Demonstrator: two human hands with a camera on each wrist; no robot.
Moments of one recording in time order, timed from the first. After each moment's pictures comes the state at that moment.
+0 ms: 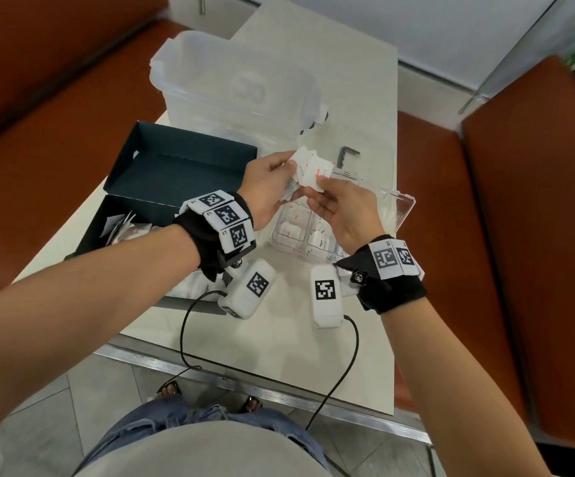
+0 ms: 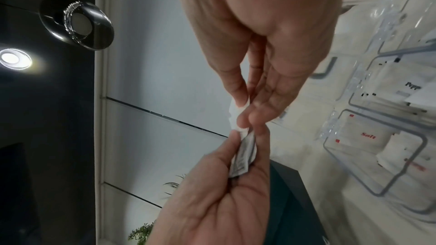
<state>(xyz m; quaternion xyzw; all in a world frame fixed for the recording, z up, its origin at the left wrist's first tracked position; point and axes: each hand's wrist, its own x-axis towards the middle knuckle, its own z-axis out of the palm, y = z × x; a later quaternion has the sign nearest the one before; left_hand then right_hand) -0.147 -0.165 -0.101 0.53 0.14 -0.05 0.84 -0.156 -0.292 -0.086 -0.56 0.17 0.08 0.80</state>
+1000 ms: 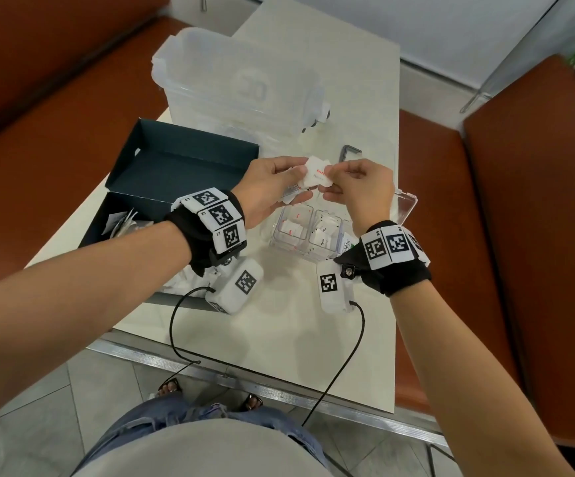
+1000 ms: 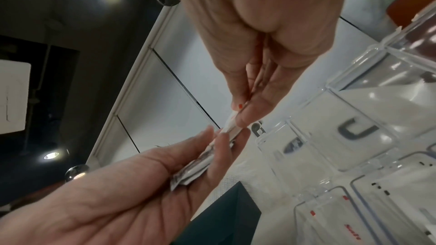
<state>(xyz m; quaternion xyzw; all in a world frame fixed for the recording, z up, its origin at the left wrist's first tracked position) -0.152 -0.154 -0.100 0.54 0.08 -0.12 0.83 -0.138 -0.302 -0.087 -0.78 0.09 -0.06 0.62</state>
